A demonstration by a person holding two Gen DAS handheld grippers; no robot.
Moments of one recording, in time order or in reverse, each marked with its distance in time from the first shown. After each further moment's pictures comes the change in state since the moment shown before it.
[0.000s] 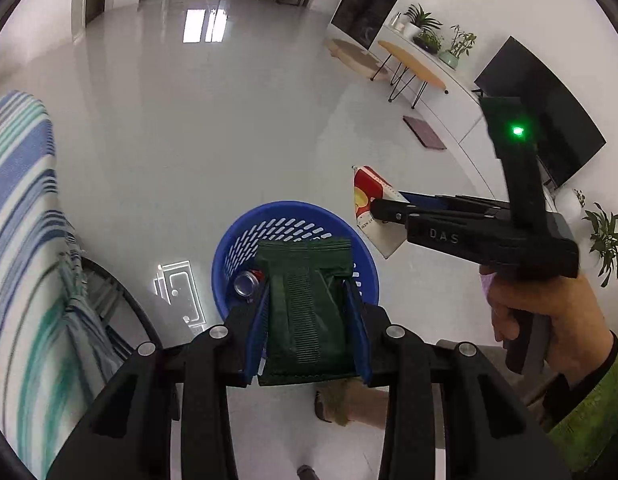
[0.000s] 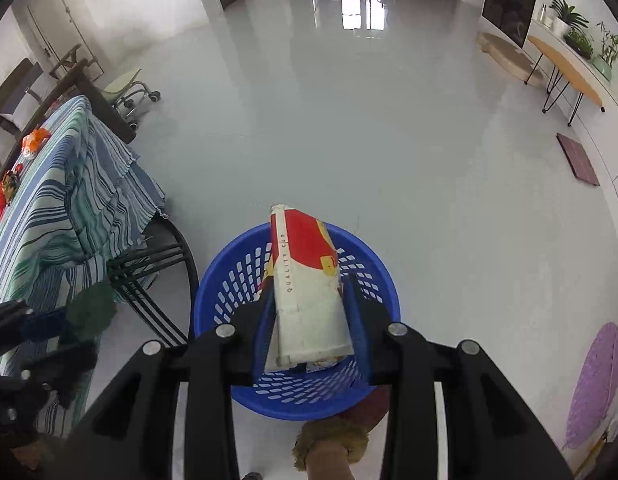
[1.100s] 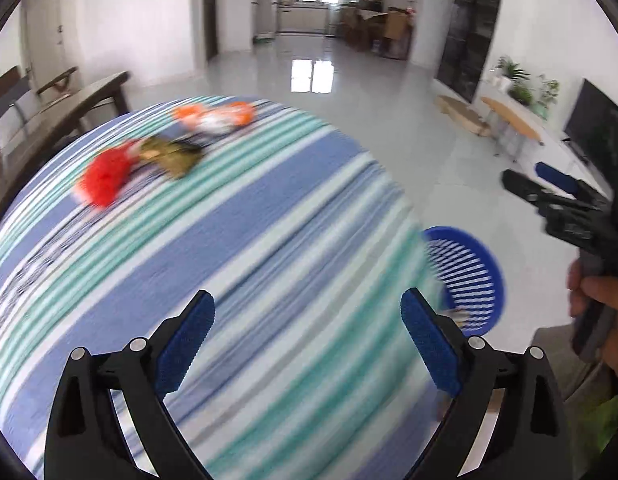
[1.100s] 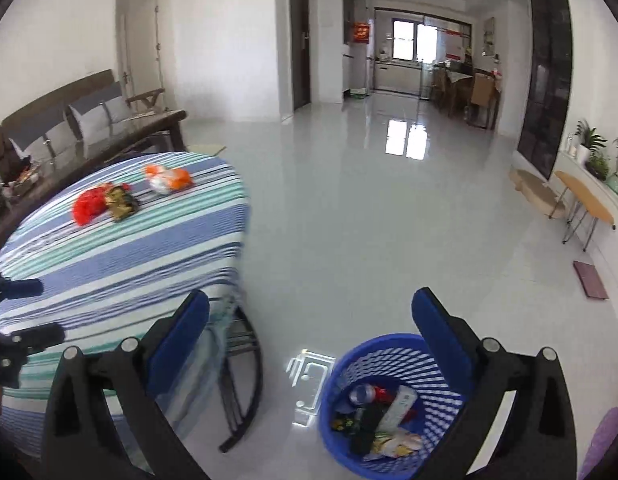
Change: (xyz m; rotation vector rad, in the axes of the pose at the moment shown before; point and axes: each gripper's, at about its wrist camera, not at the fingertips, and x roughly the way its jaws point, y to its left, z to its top) left arm -0.189 0.142 -0.105 -0.110 -0.218 0.440; right arm -0.084 0.194 -0.034 -0.244 -0.451 0.098
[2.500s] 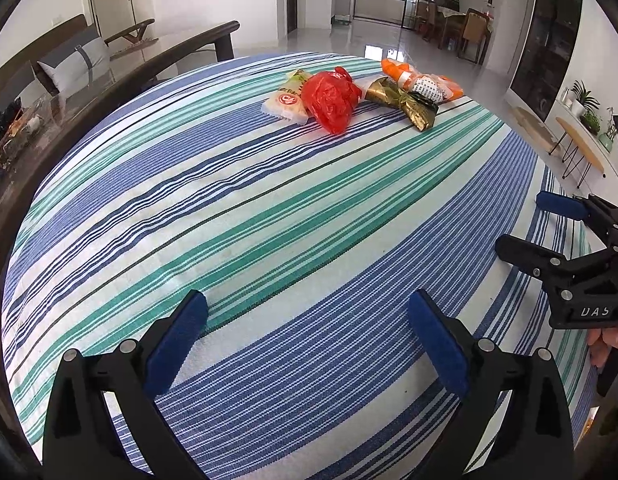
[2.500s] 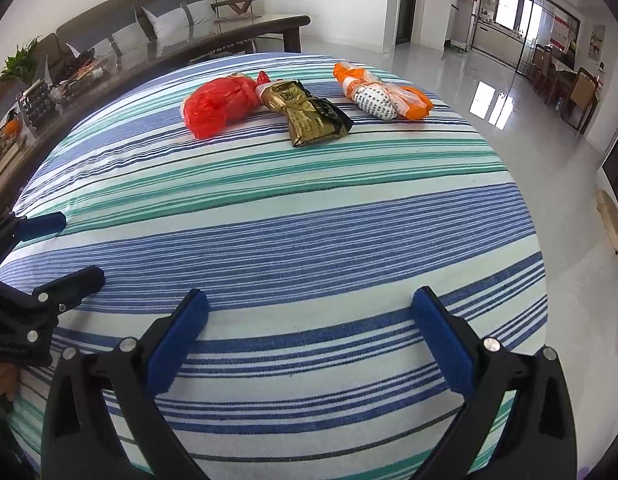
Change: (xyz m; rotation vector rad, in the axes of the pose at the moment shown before) left arm 0.010 0.170 -0.038 -0.158 0.065 0.148; right arm 0.101 0.203 0.006 -0.223 0.285 0.170
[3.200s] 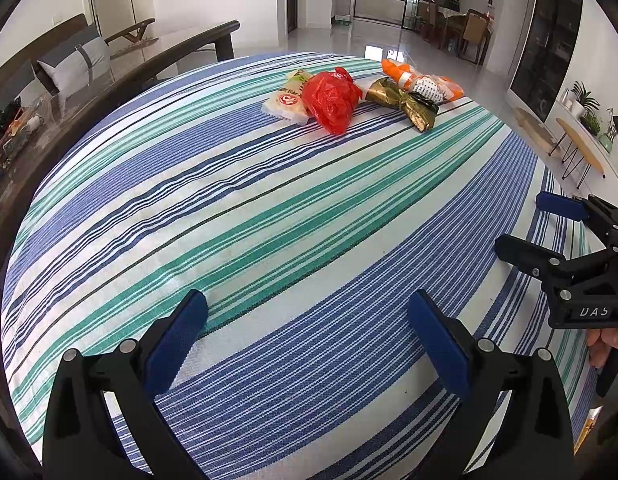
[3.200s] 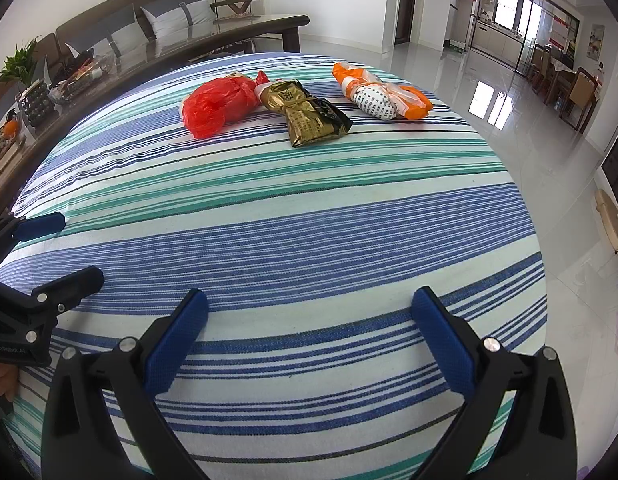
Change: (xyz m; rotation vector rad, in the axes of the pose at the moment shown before) left arm 0.000 0.000 0.000 -0.005 0.000 -0.001; right arm 0.000 -0.001 -0.001 0.002 0.000 -0.003
